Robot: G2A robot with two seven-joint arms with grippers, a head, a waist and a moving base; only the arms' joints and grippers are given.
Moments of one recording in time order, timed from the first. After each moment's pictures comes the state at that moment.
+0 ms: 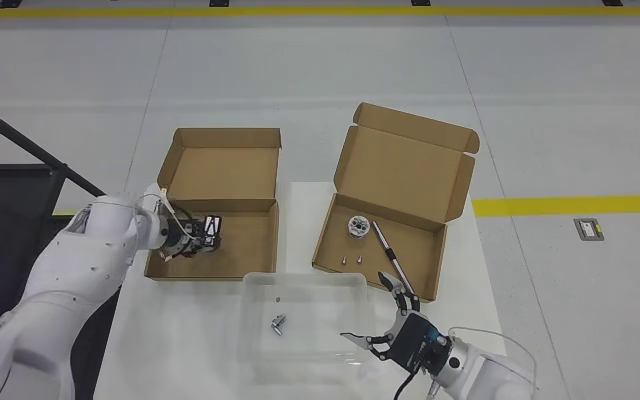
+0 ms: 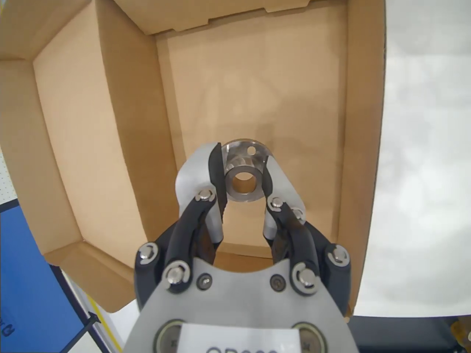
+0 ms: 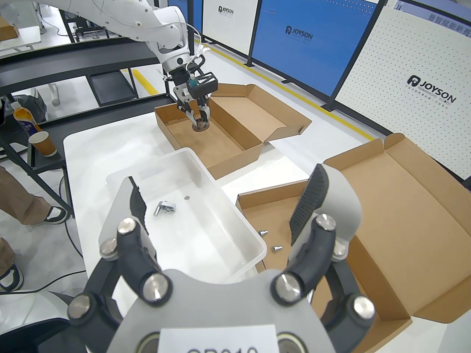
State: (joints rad) left arm 0.16 -1.00 -0.50 -0.54 2.28 -0.86 0.71; right arm -1.46 -1.23 1.35 -2.03 -1.53 -0.62 -0.06
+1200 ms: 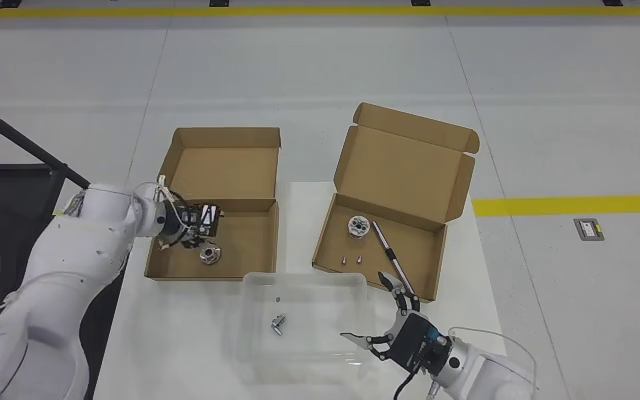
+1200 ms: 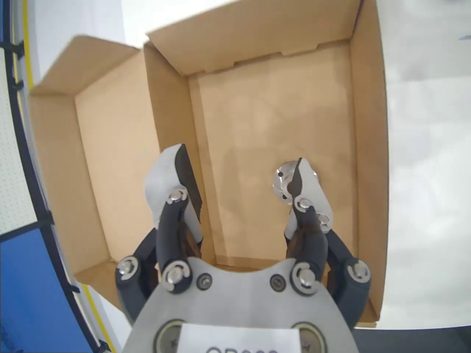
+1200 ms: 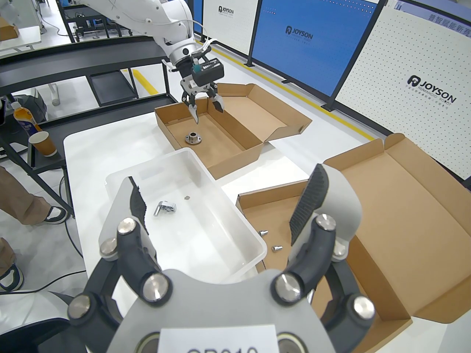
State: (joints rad) left arm 0.05 -1.06 -0.42 -0.39 2.35 -0.76 1.06; right arm -1.46 -1.23 1.35 -2.03 -1.53 -0.62 -0.06
